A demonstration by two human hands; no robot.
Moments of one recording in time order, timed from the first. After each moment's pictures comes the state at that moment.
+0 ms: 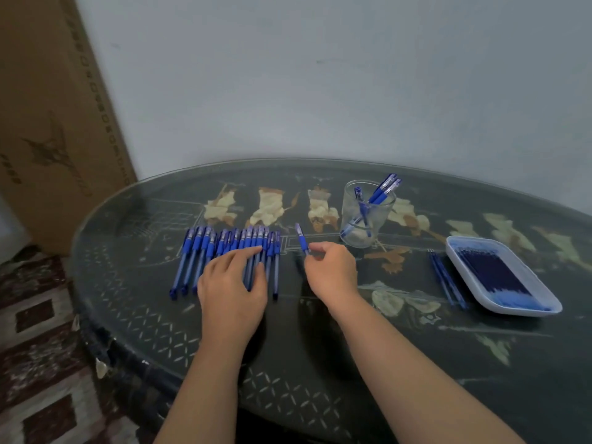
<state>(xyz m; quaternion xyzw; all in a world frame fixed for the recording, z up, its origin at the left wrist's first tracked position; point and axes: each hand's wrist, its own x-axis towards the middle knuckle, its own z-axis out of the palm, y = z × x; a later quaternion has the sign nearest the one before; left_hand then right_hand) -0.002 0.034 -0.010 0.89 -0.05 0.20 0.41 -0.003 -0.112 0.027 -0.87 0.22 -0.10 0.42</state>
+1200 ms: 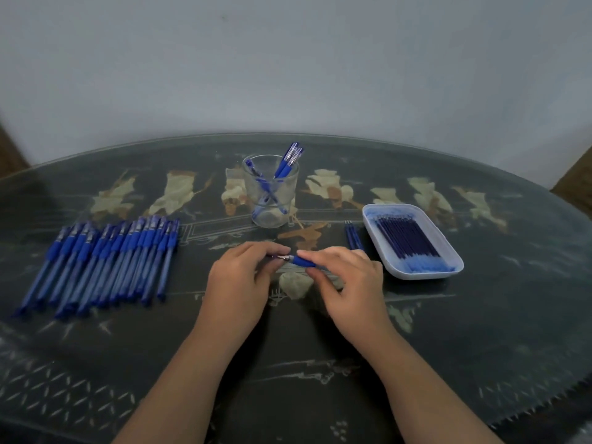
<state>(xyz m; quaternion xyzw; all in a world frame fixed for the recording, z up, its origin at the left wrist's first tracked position) -0.021 -0.098 -0.005 0.83 -0.30 0.16 0.44 -0.093 -0.260 -0.019 -0.91 0.05 -0.32 0.27</state>
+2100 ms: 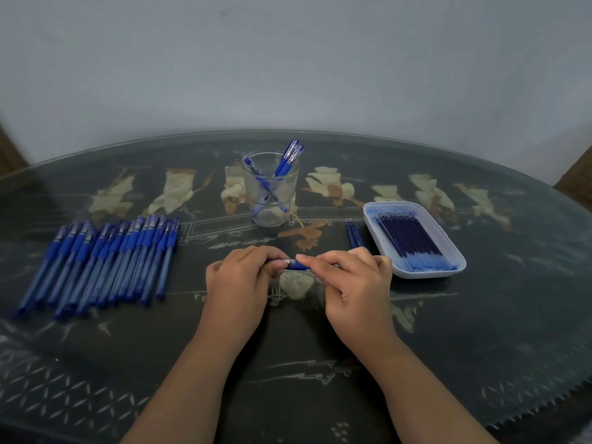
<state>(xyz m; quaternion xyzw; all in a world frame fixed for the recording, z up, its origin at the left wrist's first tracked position) -0.023 -0.099 -0.014 0.84 -0.28 0.14 0.44 -0.098 -0.260 -0.024 -0.90 0.01 -0.41 0.16</state>
